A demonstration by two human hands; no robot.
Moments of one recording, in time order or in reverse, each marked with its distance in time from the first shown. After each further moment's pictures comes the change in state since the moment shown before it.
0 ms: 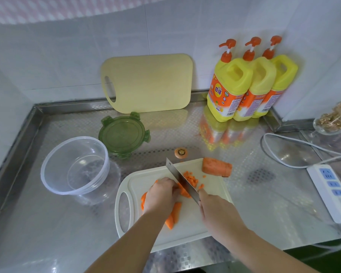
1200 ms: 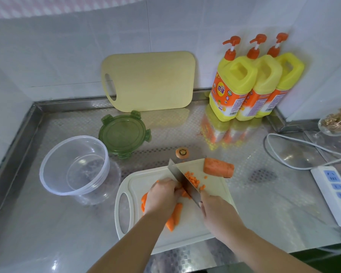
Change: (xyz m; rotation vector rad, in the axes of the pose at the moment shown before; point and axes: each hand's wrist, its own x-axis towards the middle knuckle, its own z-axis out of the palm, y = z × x) left_hand 0.003 -0.002 0.002 0.000 -0.003 0.029; right_hand 0.014 0.007 0.013 0.054 -0.063 0.015
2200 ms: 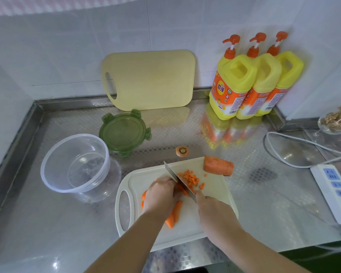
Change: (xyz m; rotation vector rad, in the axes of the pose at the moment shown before) left_hand -0.004 -0.006 0.004 0.083 0.011 0.015; right_hand -0.009 -0.013 0.004 -0.126 0.021 0.006
